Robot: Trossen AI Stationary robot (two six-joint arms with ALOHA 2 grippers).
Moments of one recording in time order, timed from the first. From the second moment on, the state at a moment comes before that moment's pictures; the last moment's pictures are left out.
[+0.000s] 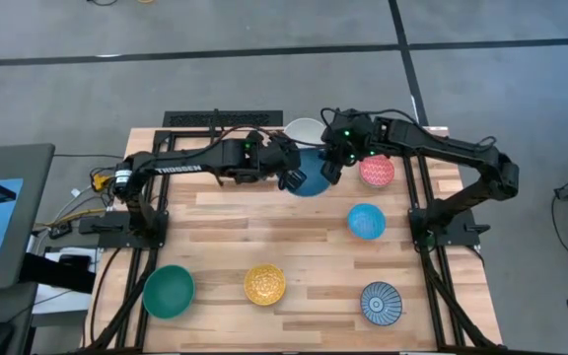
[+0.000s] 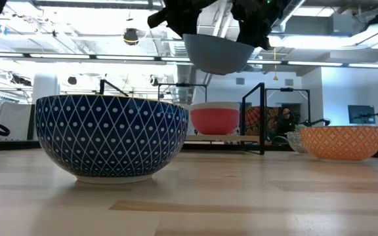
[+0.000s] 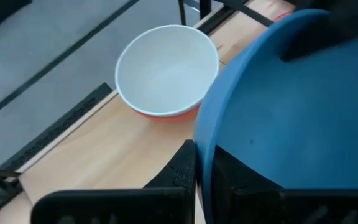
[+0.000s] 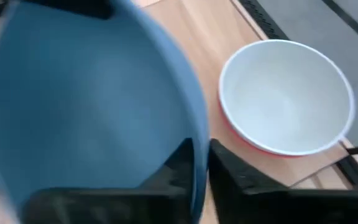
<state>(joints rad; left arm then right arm) 0.08 1.83 1.90 -0.92 -0.60 -0.48 -0.33 1.41 1.37 -0.75 0.04 0.11</state>
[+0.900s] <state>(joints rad) 0.08 1.58 1.90 -1.15 -0.67 -0.57 -0.57 1.50 1.57 -0.68 -0.19 0.00</state>
